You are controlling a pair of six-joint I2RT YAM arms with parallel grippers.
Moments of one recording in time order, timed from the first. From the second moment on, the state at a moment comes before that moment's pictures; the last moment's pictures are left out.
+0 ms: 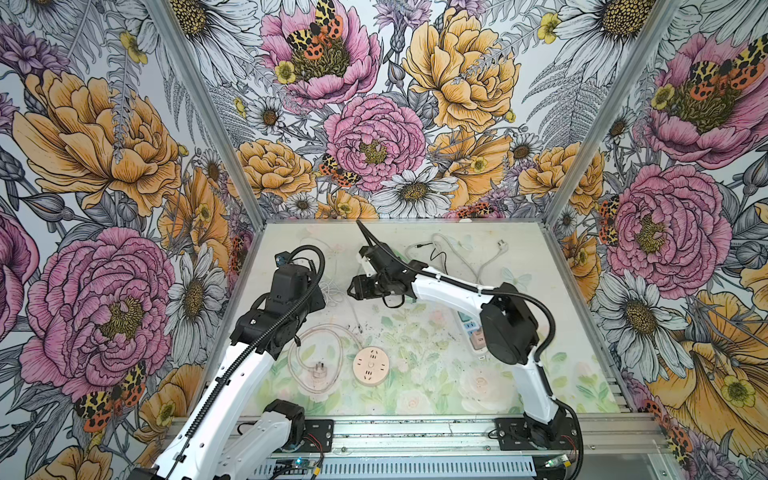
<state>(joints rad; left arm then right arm) -0.30 0.91 0.95 -0.73 -0.24 -0.49 0.81 2.07 1.72 -0.43 -0.27 0.55</state>
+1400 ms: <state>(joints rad) -0.66 0.98 0.84 -0.51 -0.08 -0.23 0.70 1.74 1.44 -0.39 -0.74 0.32</state>
